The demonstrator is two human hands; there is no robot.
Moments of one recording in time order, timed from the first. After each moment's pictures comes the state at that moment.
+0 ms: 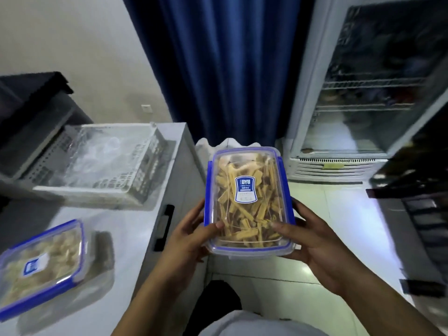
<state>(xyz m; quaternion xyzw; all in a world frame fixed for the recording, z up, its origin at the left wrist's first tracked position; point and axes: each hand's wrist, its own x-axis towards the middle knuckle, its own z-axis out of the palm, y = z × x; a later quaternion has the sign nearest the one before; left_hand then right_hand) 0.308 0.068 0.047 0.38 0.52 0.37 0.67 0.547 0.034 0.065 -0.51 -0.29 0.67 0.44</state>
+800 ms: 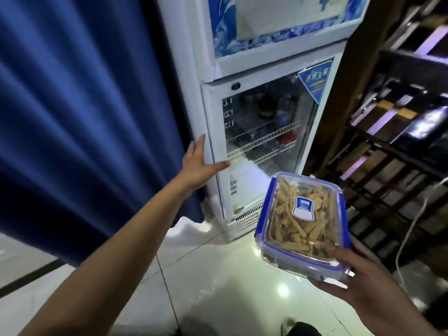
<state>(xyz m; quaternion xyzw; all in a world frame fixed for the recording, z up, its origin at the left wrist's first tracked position) 0.623 0.578 0.089 0.83 0.37 0.13 0.40 0.681 0.215 0.088 -0.60 0.04 0.39 0.70</state>
